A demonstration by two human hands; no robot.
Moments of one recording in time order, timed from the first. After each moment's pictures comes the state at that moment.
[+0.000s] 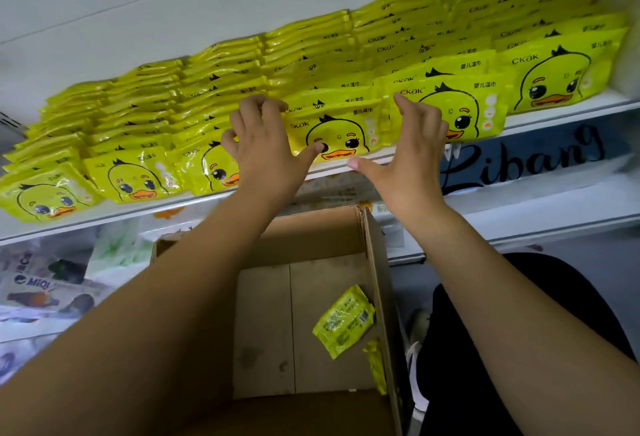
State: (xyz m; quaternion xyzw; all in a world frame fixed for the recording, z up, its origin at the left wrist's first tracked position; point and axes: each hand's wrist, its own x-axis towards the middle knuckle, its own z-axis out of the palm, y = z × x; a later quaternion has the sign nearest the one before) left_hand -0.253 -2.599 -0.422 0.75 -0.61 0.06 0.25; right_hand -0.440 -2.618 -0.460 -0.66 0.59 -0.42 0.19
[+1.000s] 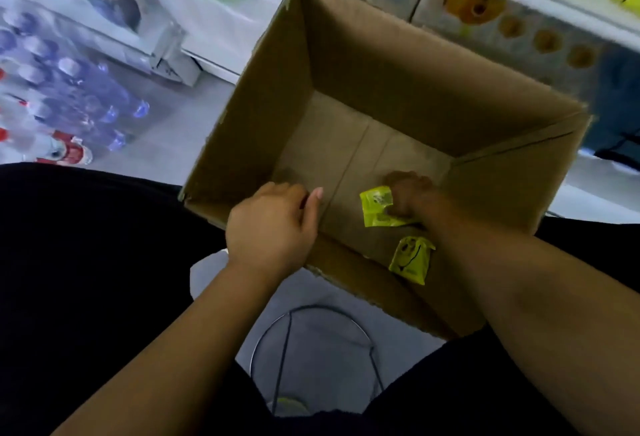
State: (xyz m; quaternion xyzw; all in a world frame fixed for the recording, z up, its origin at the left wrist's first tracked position) left_hand -0.186 -2.275 -0.555 0.88 -0.45 -0.08 0.12; right_hand -0.317 -2.506 -0.699 -0.85 0.32 0.40 0.16
